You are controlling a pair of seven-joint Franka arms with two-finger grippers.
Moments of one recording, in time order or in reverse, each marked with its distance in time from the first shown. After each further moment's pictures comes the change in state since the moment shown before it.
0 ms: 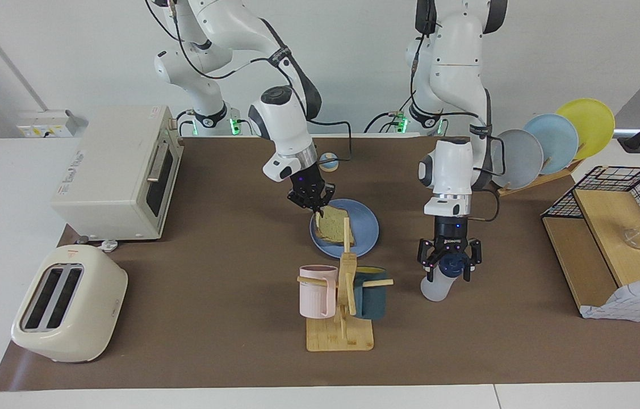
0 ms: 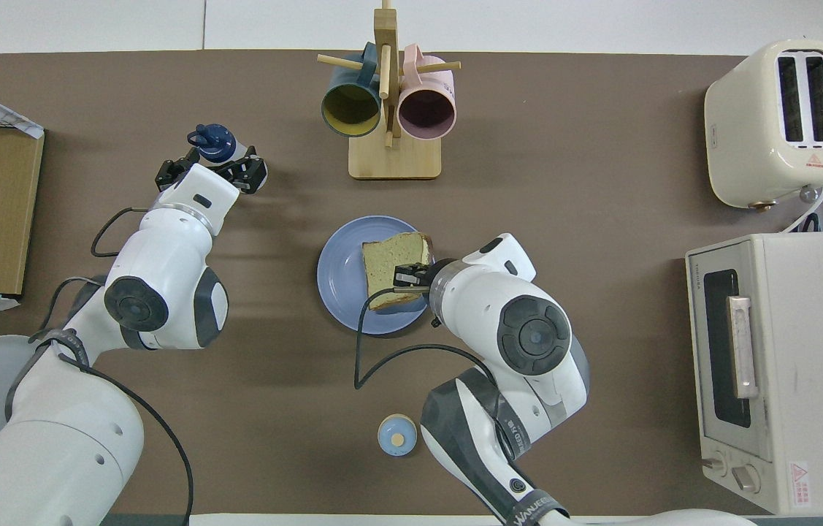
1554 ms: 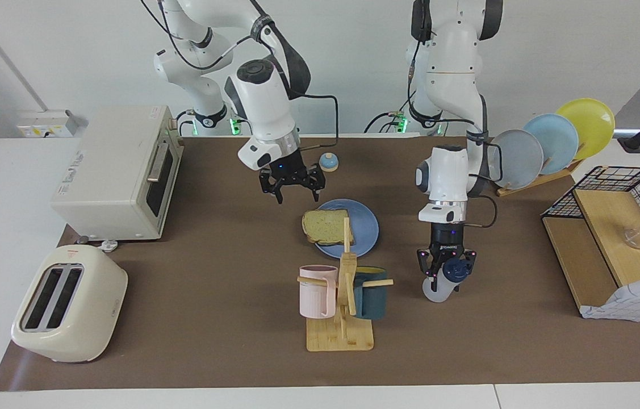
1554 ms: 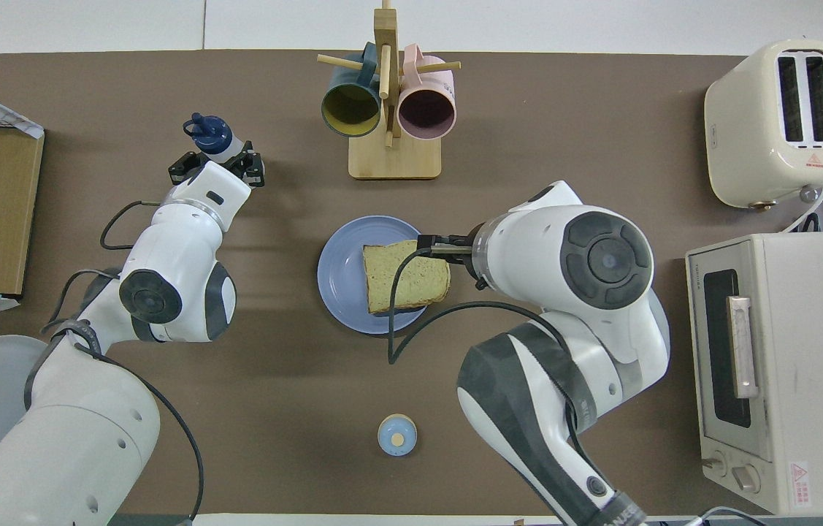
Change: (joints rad) left arm -0.009 0.053 0.006 0.036 0.000 0.006 0.014; right arm -0.125 -0.086 -0.008 0.197 -0.001 -0.443 -0.139
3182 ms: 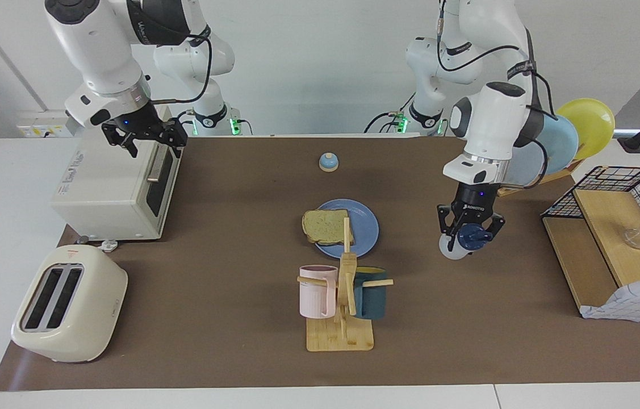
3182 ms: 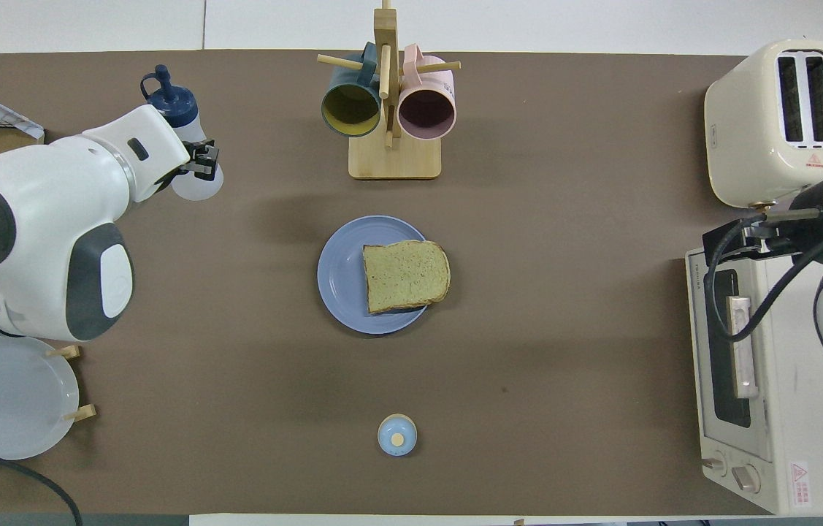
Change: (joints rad) left arm 0.017 -0.395 0.036 0.165 0.178 -0.885 0.256; right arm -0.420 -0.139 0.017 0.270 -0.150 -0.737 -0.432
